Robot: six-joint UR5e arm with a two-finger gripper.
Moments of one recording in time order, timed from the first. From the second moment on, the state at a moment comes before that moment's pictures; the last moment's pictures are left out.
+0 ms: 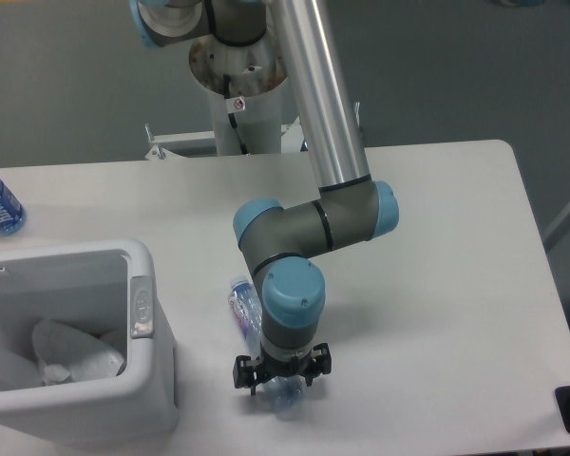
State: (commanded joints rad) arm 2.30 -2.27 -1.48 -0.83 1.48 0.13
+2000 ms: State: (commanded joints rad) arm 2.43 -1.90 -1.16 -0.79 1.11 -0.07
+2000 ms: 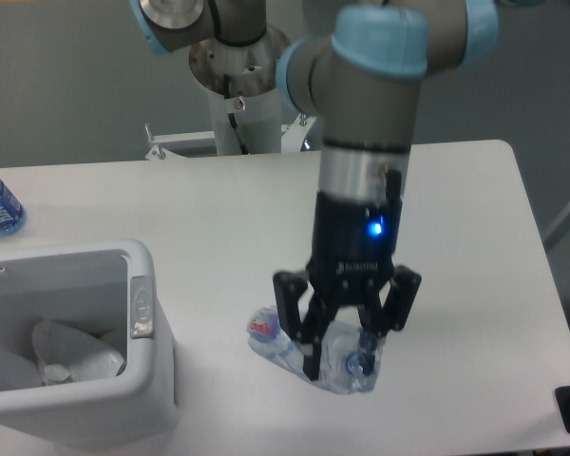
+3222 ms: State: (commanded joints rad) arm 2.15 -1.88 -1.26 -0.77 1.07 -0.07
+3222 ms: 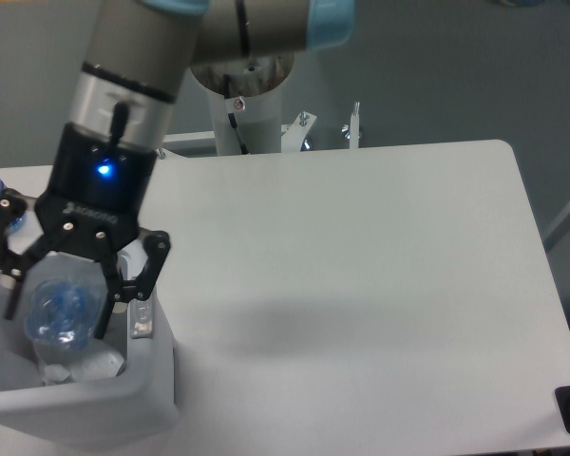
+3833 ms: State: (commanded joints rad) arm 2.39 -1.79 -1.28 -0.81 1.38 0.14
